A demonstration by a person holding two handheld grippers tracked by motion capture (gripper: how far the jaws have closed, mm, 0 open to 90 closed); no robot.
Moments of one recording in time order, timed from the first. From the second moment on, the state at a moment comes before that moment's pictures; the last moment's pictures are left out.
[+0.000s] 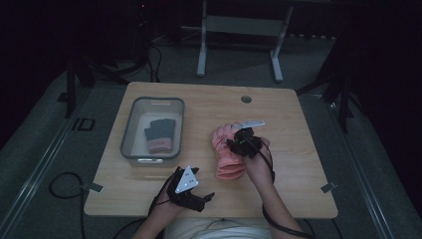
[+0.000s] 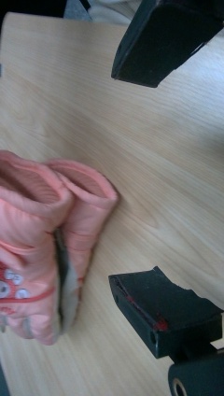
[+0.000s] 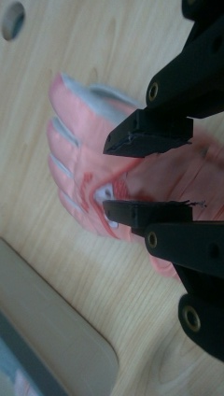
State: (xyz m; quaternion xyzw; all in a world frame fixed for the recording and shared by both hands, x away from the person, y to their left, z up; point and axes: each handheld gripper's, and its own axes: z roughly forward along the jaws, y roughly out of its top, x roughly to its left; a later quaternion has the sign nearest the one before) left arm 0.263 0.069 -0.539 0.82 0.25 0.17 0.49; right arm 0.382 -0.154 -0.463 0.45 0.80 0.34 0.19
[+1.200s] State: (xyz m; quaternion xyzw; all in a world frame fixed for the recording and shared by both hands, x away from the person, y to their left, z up) left arm 0.419 0.024 -0.537 0.78 0.49 0.00 0.39; right arm 0.415 -0.196 -0.508 0.44 0.83 0.34 0.10
